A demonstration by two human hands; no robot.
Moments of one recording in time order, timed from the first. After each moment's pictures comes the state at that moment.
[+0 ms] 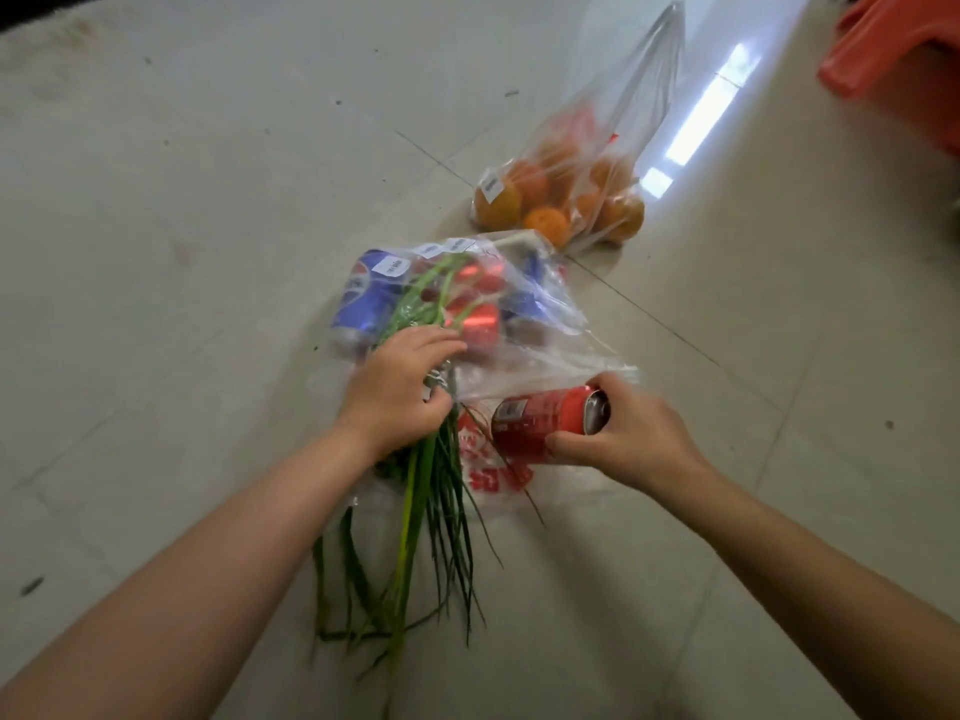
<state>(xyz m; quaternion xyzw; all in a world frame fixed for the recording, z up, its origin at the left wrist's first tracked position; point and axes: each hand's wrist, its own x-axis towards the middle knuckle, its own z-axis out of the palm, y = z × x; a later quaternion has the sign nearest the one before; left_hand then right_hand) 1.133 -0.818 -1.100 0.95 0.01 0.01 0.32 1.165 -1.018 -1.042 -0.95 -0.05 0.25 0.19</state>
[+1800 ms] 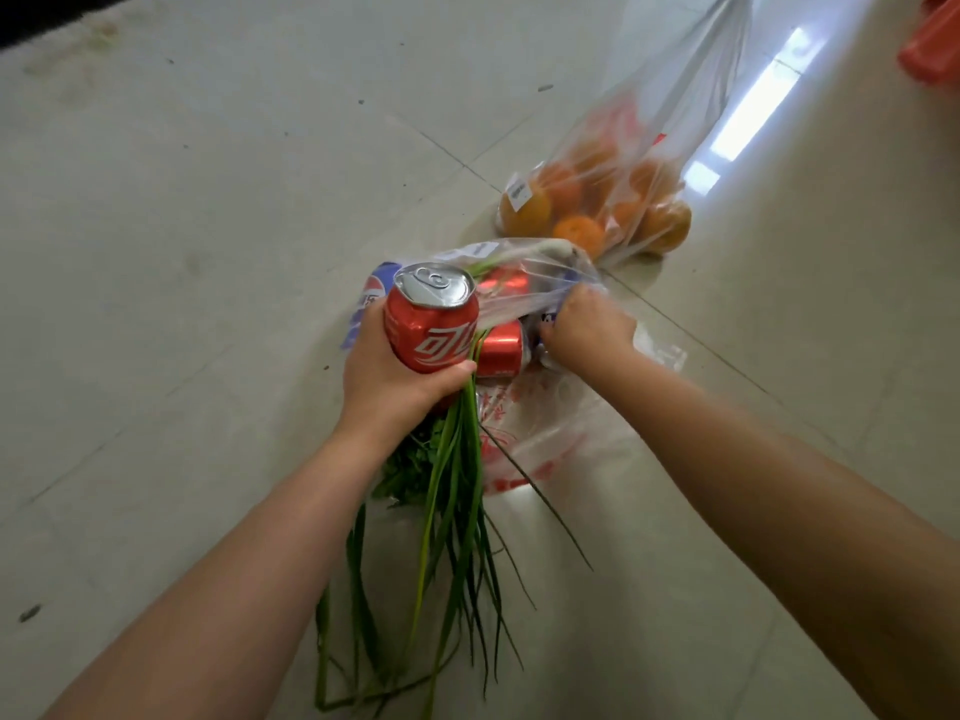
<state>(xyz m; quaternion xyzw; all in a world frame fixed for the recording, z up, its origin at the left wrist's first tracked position) 1.168 -0.821 -1.096 0.80 0.29 0.08 0.52 1.295 -0.952 -1.129 -0.98 -0.08 0.16 0.03</state>
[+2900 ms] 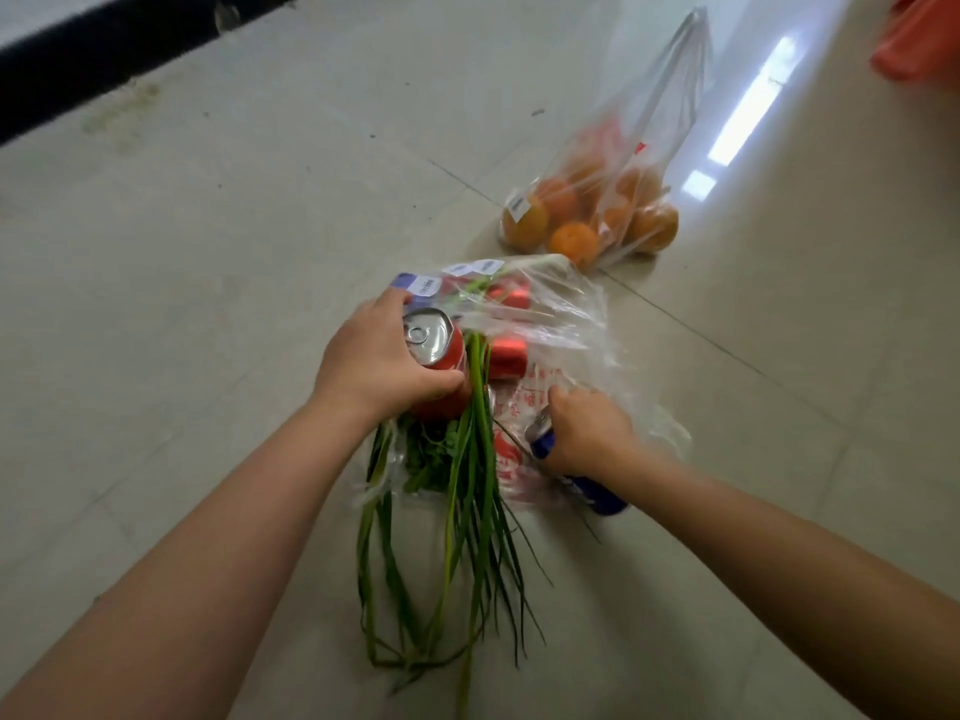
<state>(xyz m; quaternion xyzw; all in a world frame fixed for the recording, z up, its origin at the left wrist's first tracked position) 1.151 -0.802 -1.045 0.93 0.21 -0.03 0.29 1.195 -0.981 -1.109 -0.94 -0.21 0.27 -0.01</state>
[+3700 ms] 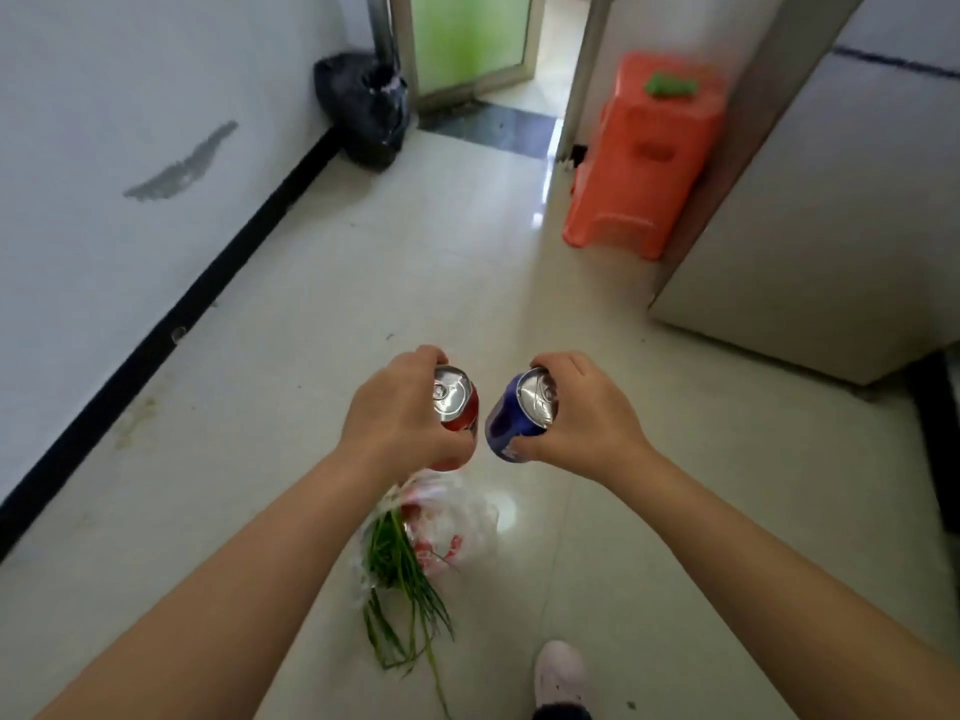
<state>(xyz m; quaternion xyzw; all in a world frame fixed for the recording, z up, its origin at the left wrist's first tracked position) 1.203 -0.943 -0.481 0.96 -0.02 -0.11 0.24 1.198 -1.111 -0.491 -0.95 -0.04 0.09 0.29</state>
